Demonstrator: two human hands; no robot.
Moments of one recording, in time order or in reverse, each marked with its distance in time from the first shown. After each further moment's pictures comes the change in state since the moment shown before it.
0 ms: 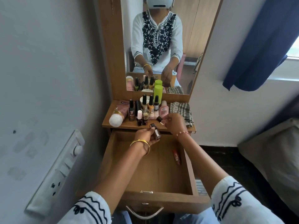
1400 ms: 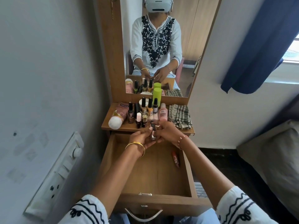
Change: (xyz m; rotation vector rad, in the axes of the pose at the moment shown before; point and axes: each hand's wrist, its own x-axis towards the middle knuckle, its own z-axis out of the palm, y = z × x) left_hand -0.001 0.004 -0.017 -0.031 -0.066 0.000; right_hand -0.034 -0.022 -0.012 0.450 -0.464 -0.025
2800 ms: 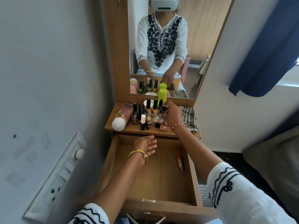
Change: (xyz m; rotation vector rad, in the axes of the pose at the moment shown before) left_hand 0.005 -0.009 -0.001 0.122 0.155 -0.109; right_hand 0.070 -0.009 -0.015 -0.366 0.517 -0.123
